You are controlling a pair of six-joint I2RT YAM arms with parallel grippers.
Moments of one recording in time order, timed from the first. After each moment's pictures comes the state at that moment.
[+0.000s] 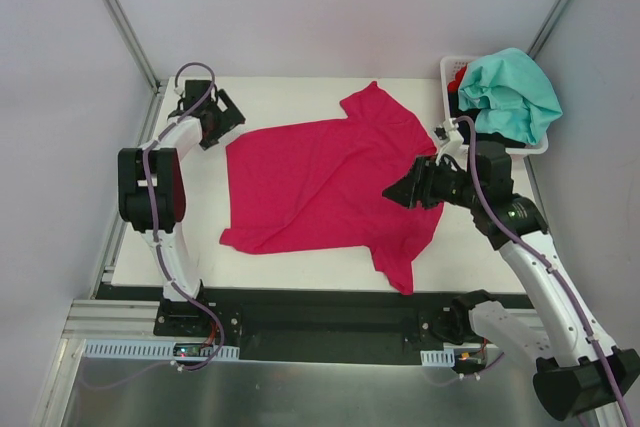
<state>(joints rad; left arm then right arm) 0.00 1.96 1.43 -0.28 0.05 -0.65 0.33 0.89 0.94 -0.55 -0.57 0.39</state>
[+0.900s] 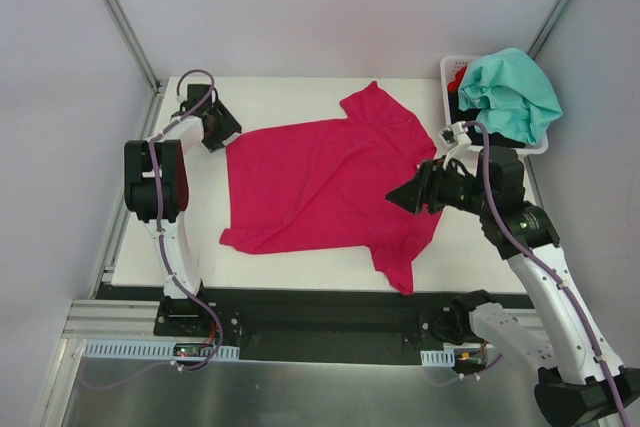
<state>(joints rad) 0.03 2.07 1.48 -0.31 0.07 -0.68 0.33 0.82 0.96 -0.60 -0.59 0.38</state>
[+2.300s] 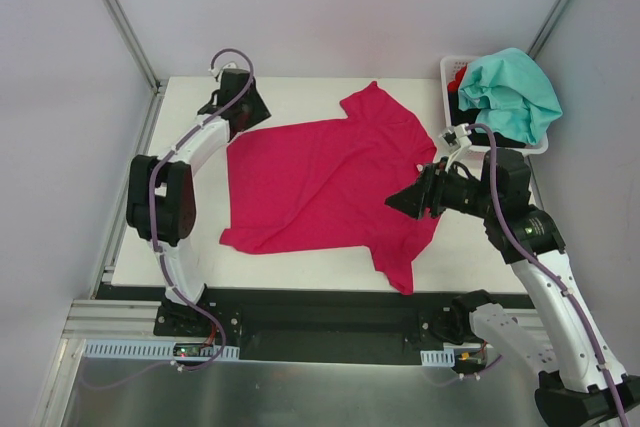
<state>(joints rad) -0.23 1.88 1.49 -0.26 -0.08 -0.64 0.33 0.79 0.98 -0.61 -0.68 0.39</state>
